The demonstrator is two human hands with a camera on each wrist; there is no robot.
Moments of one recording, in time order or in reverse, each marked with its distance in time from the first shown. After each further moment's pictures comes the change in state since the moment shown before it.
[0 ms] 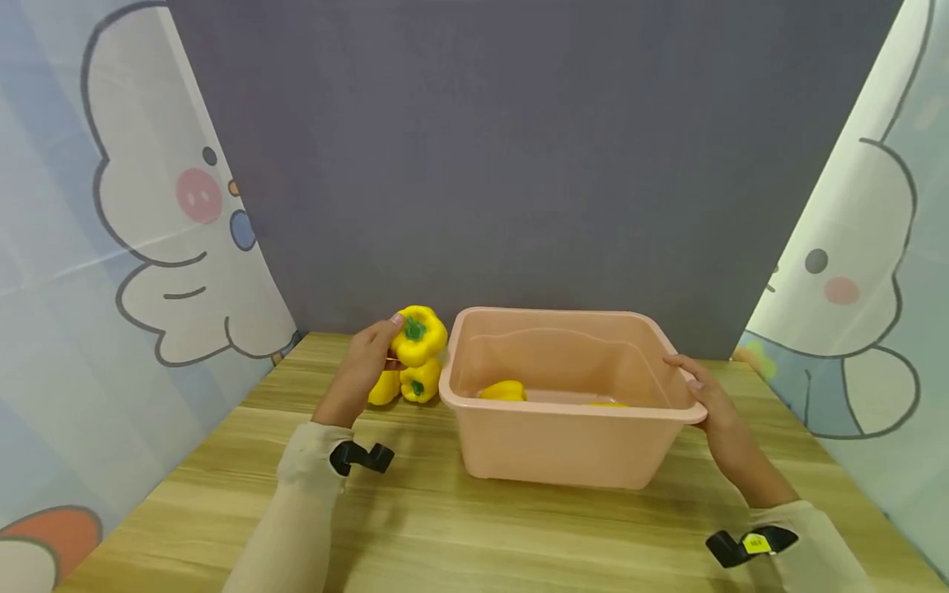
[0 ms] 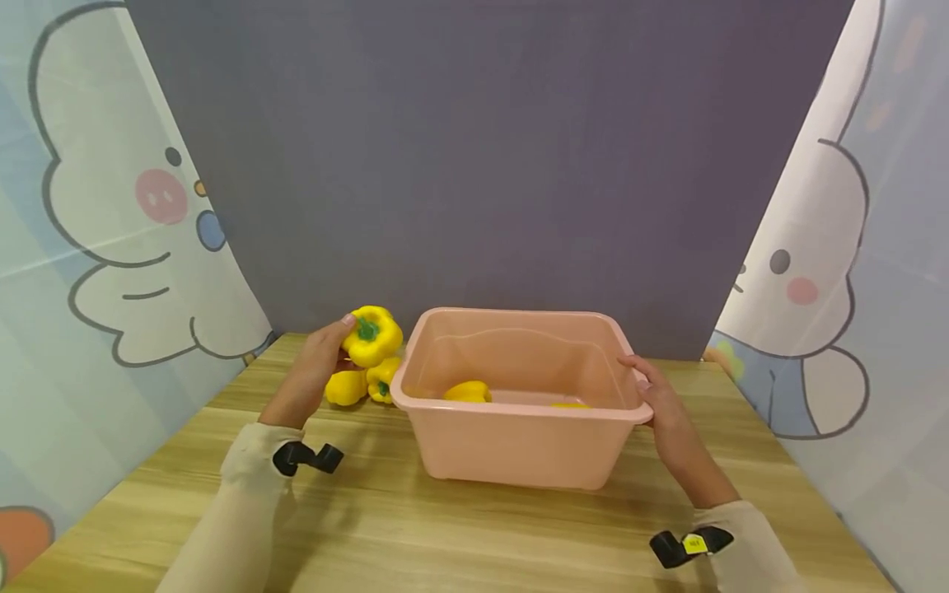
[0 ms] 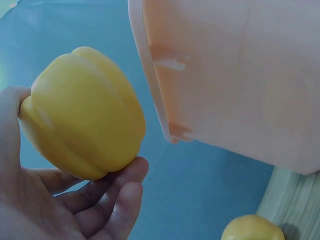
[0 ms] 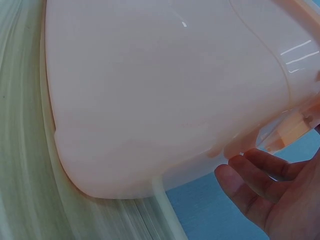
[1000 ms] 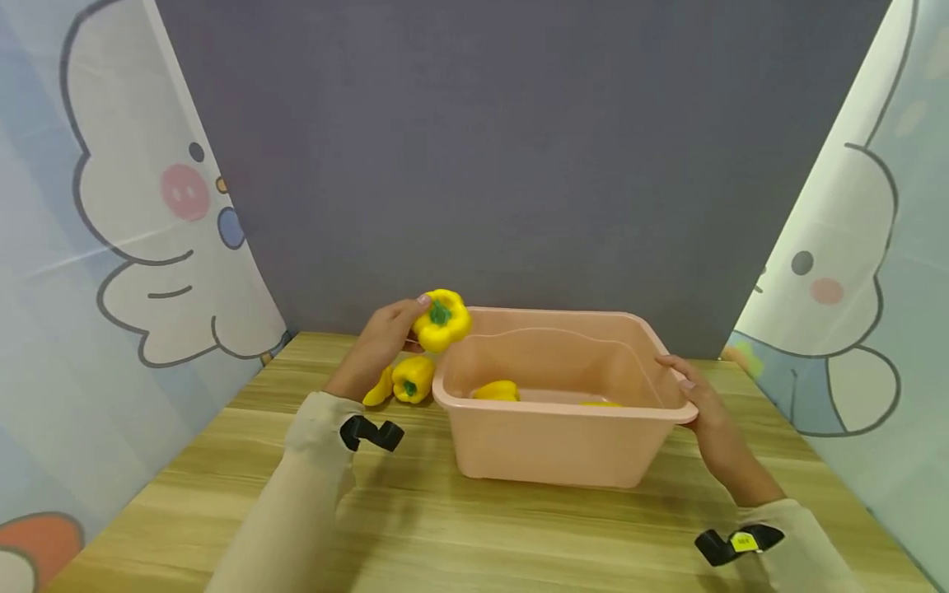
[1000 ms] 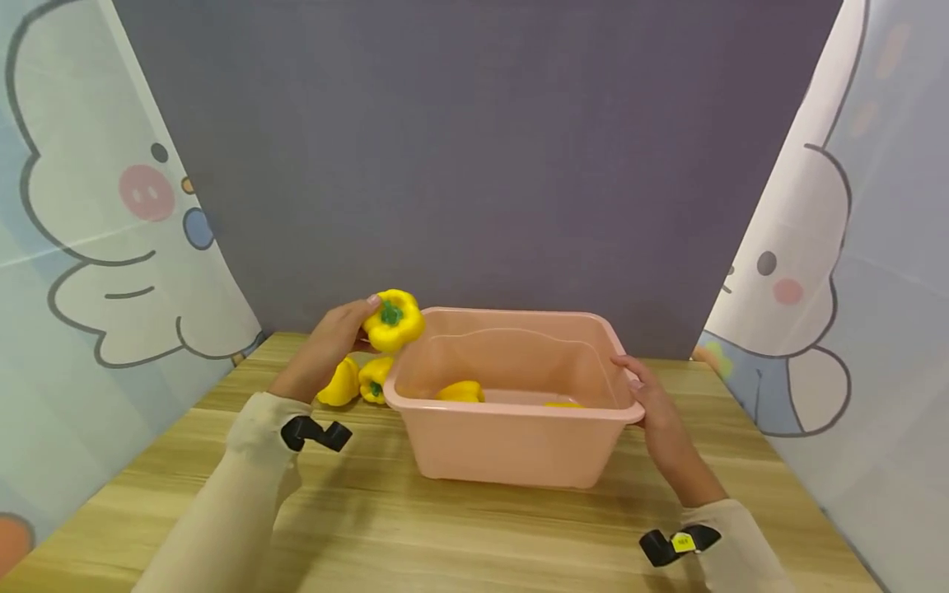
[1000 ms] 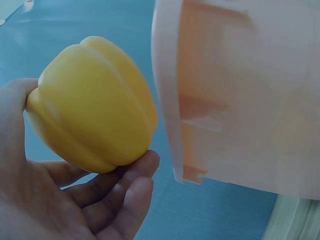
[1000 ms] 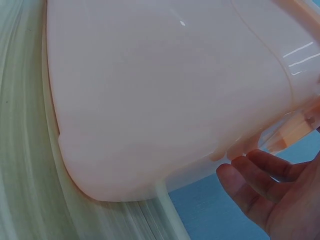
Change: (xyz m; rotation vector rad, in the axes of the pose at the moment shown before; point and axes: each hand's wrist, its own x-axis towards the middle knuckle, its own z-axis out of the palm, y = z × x) left_hand 0.017 0.038 0.023 0.043 -0.147 0.021; right_hand -0.002 0.000 -0.003 0.042 0.007 0.030
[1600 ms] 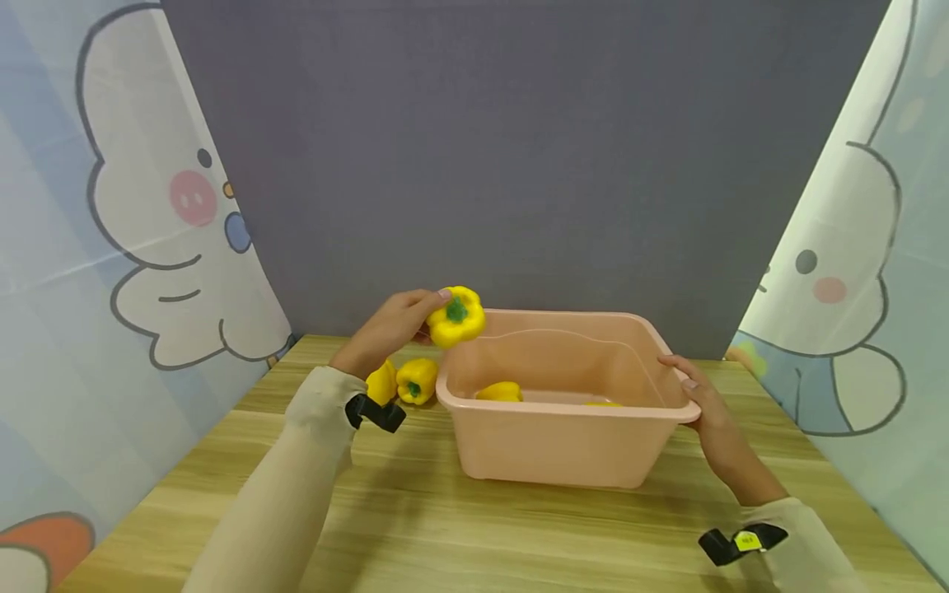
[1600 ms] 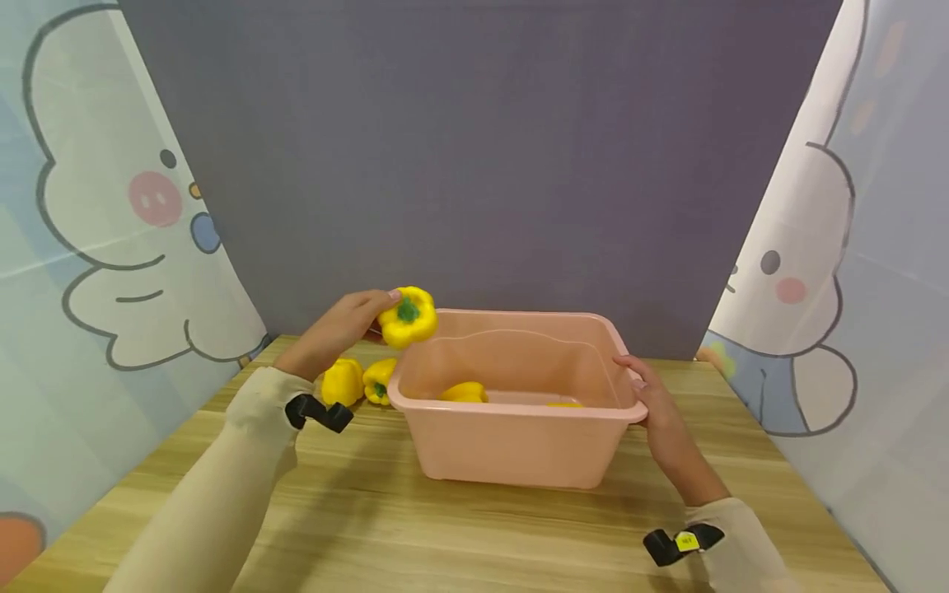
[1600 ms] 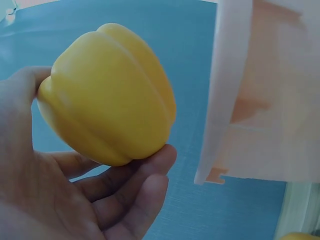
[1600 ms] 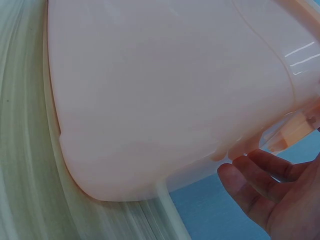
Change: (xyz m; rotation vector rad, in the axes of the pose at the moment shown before) left_hand 0.010 0.024 -0.008 0.105 -0.162 0.036; right_hand 0.001 0.001 0.004 0.001 -0.001 -0.014
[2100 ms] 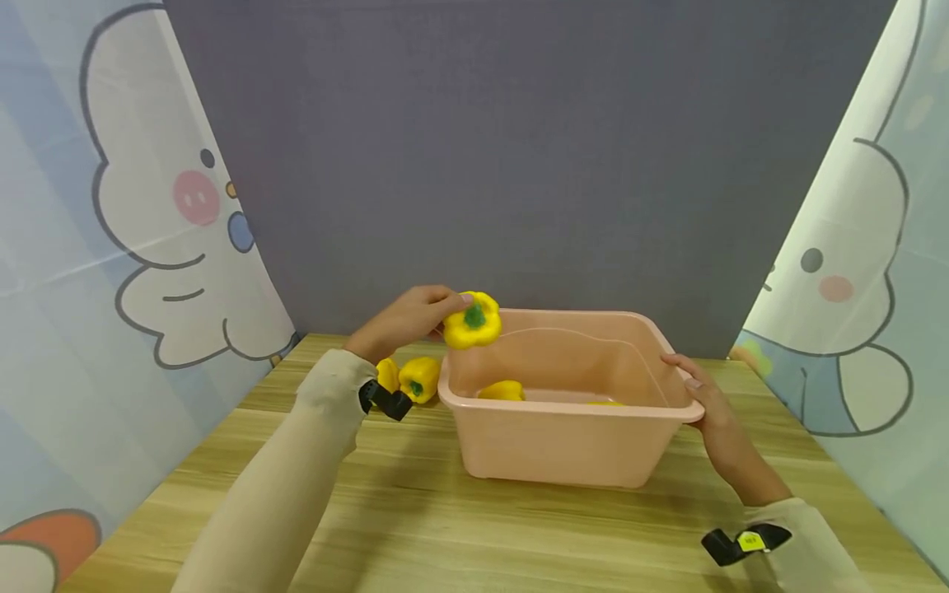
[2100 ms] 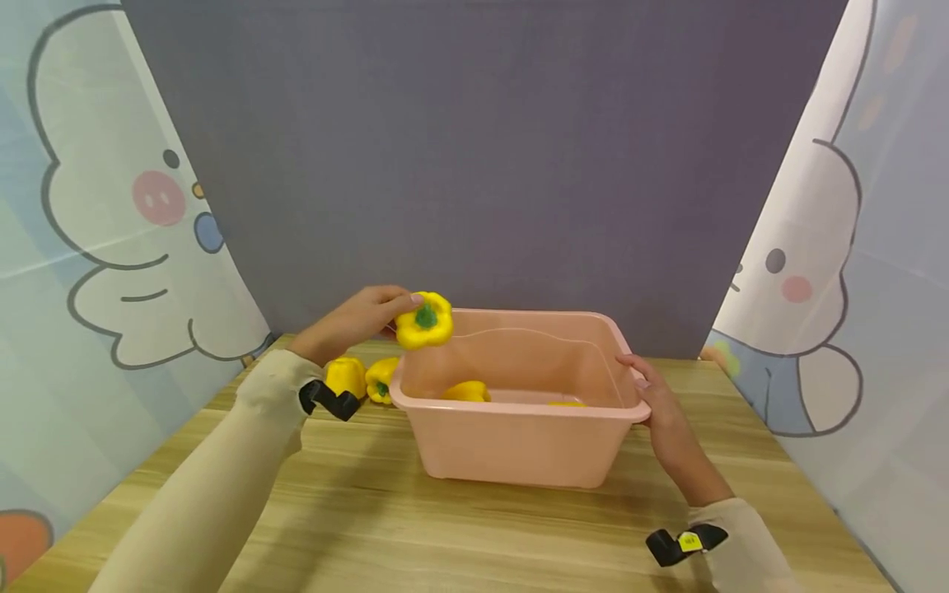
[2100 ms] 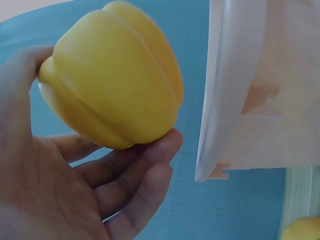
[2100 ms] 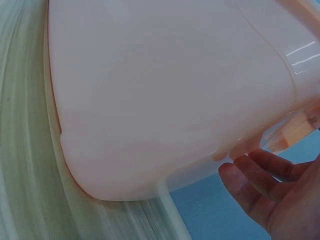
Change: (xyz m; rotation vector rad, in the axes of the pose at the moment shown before) left_hand 0.017 0.017 0.004 0.146 -0.122 -0.051; right_hand 0.002 0.001 0.000 0.008 0.000 -0.003
